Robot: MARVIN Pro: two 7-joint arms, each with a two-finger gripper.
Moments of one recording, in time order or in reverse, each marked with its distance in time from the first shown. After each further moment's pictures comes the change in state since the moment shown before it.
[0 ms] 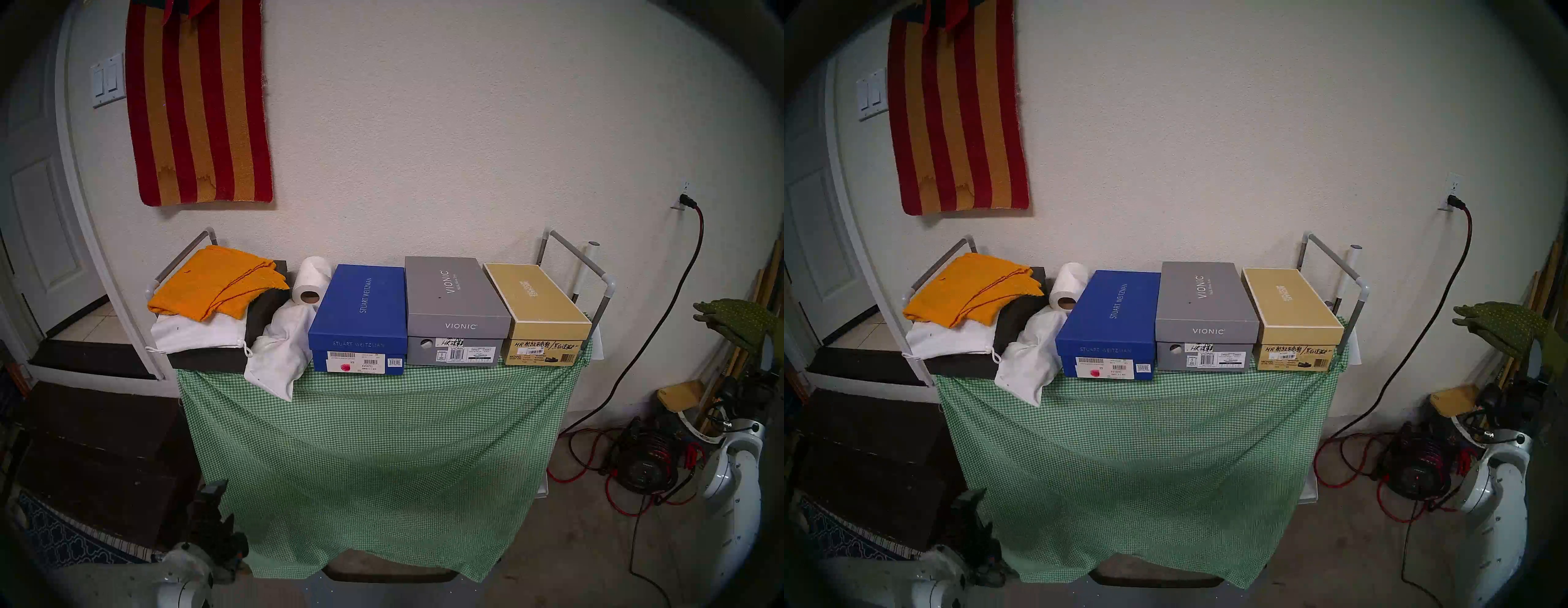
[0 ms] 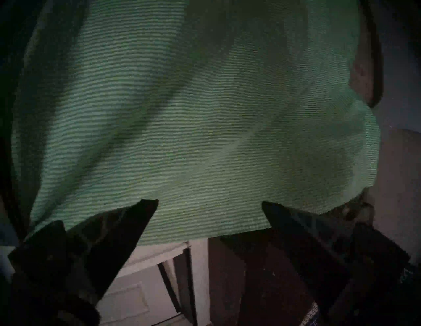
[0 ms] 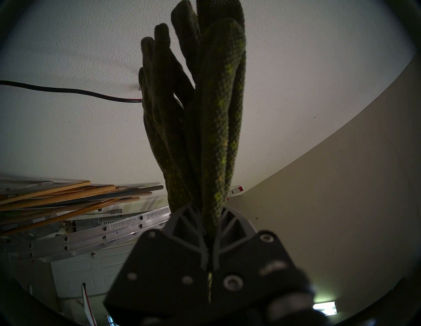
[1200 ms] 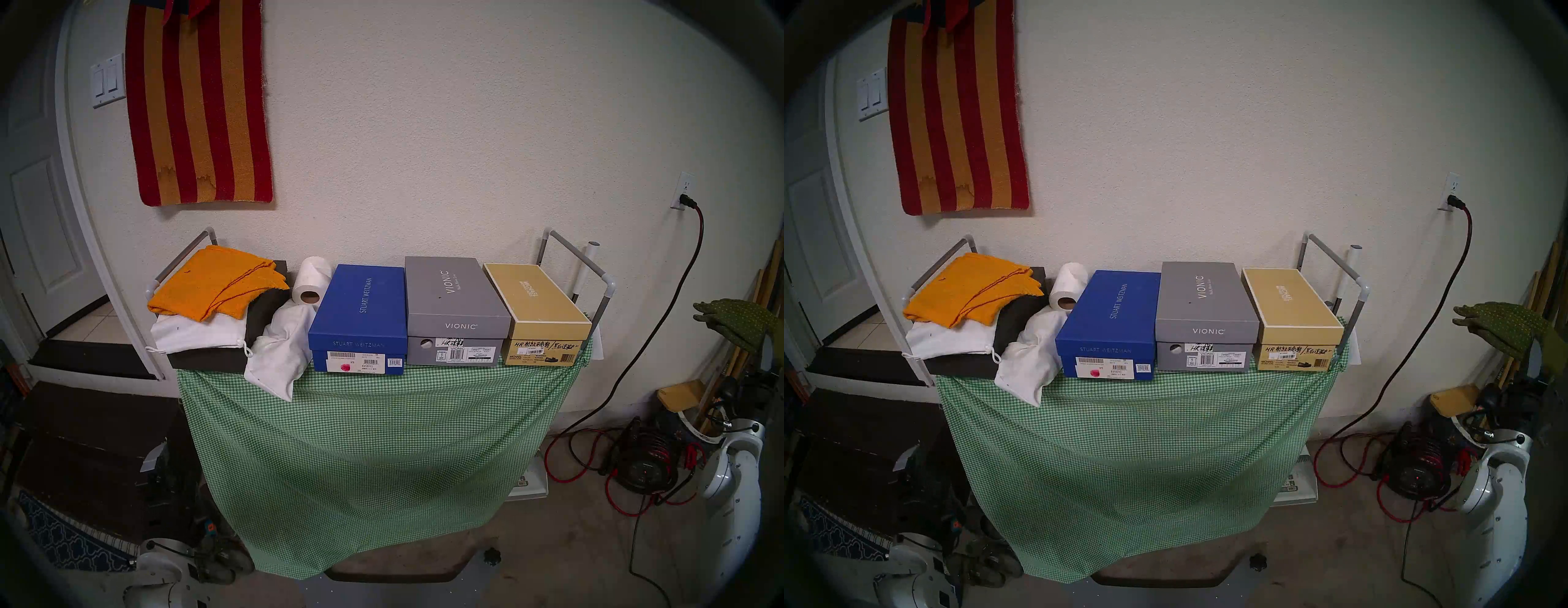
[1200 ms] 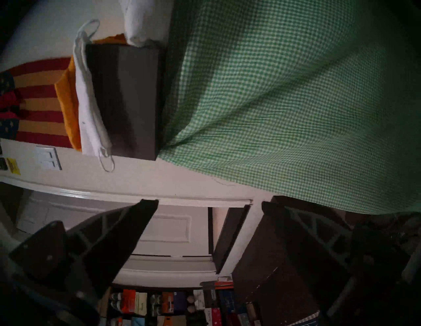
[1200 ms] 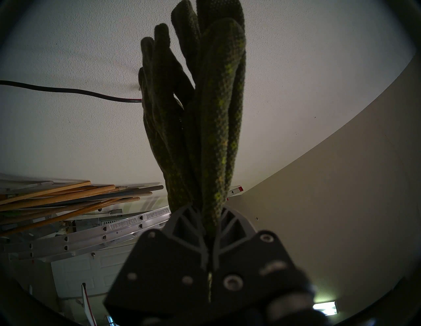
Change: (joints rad) left arm 0.231 0.010 -0.139 -0.245 -0.238 0.217 0.503; right arm 0.000 0.000 0.000 0.000 0.000 0.000 0.000
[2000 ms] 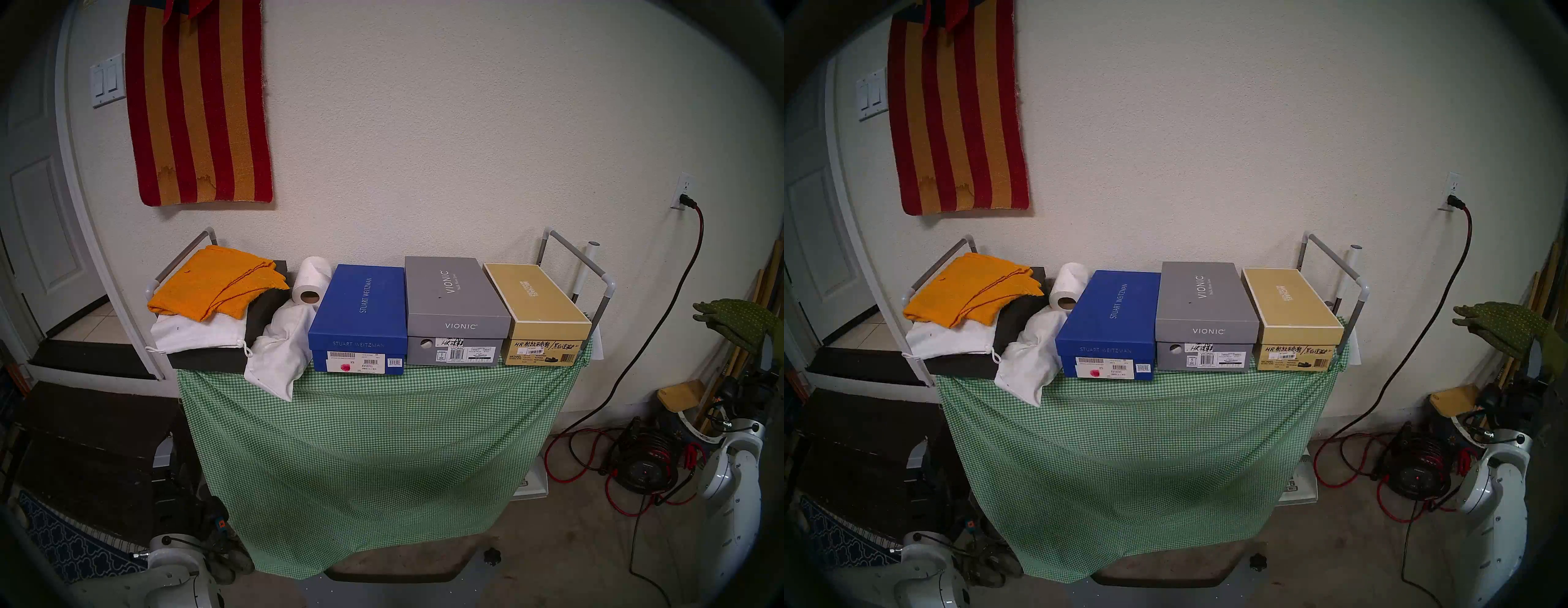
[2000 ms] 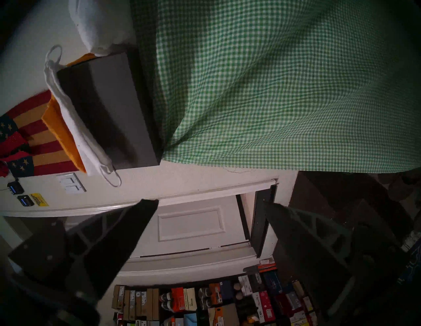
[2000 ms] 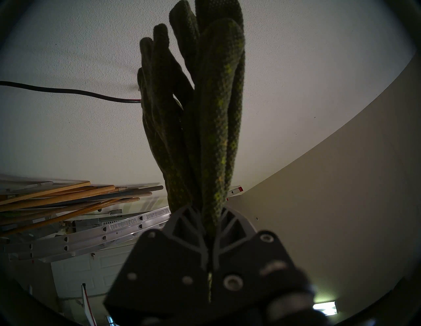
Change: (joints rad) left arm -0.032 -0.180 -0.100 0.107 0.316 0.154 -0.165; right arm -0.005 -0.006 -0.011 -0.030 0.000 -0.001 0.002
